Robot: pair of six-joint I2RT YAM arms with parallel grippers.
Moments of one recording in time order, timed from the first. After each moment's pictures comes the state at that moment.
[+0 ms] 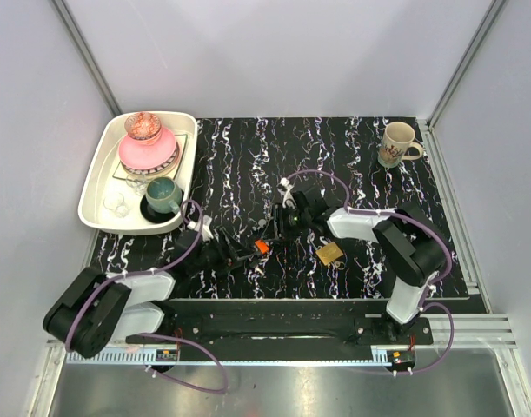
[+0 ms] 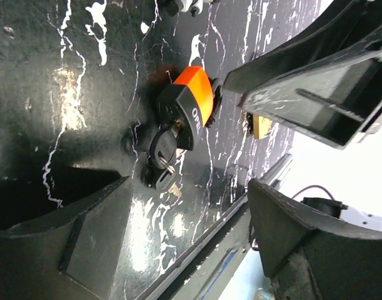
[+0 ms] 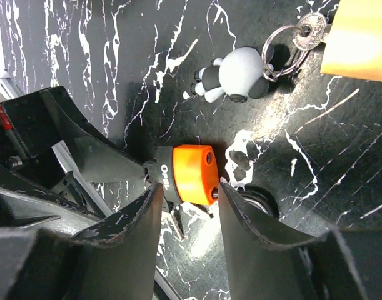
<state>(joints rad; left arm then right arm) -0.50 1.17 0.13 0.50 0.37 -1.09 0.68 1.77 0.92 0.10 -0.45 0.64</state>
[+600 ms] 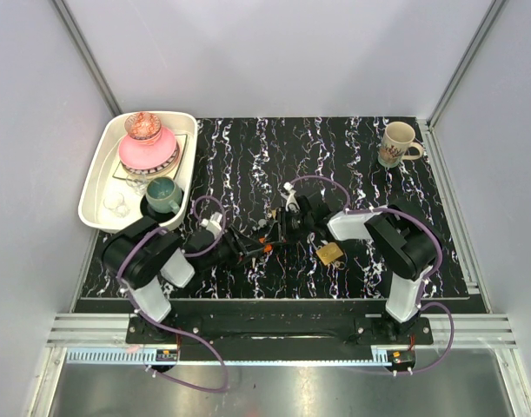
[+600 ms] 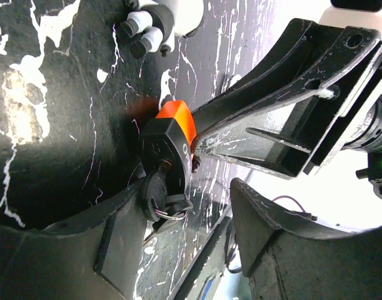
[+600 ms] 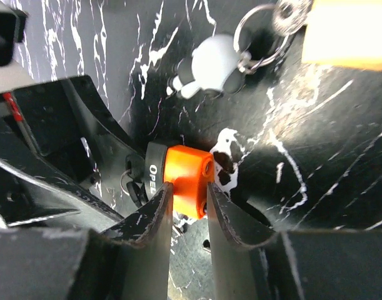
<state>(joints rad) -0.56 1.67 0.17 1.09 0.36 -1.24 0.67 1.85 0.87 0.22 -0.53 0.68</state>
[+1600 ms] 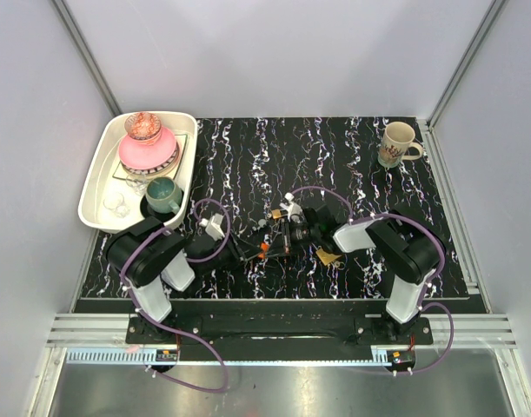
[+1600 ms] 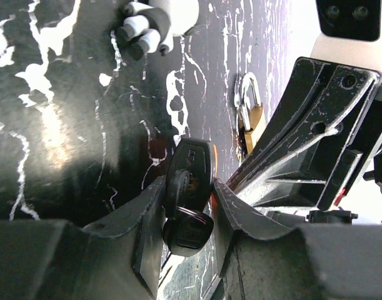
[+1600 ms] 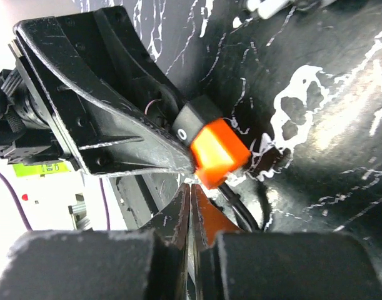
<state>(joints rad) -0.60 1.75 0.12 1.26 0.28 -1.14 0.66 1.81 0.70 0.48 -0.72 0.76</state>
